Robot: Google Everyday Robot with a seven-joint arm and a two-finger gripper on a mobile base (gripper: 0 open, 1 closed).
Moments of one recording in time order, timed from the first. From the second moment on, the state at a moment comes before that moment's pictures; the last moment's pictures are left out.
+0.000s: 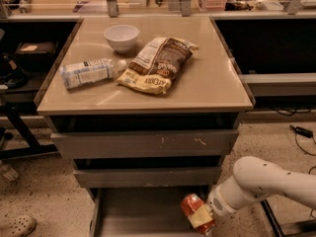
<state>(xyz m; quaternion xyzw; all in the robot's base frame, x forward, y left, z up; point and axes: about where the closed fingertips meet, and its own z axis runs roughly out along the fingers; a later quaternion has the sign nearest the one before) 0.366 -0.144 0.495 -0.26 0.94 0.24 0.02</state>
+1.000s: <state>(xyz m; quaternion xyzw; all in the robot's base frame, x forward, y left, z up) 0.382 -0.088 0.379 -0.18 0.92 0.34 0.06</state>
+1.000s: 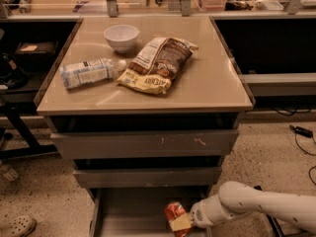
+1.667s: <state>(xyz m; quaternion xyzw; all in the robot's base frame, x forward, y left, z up) 0.370 -0.079 0.360 -0.18 0.92 0.35 0.04</state>
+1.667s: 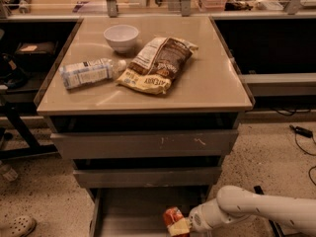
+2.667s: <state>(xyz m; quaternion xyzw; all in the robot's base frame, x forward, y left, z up) 0.412 -0.023 0.220 -0.10 0.91 0.40 0.04</state>
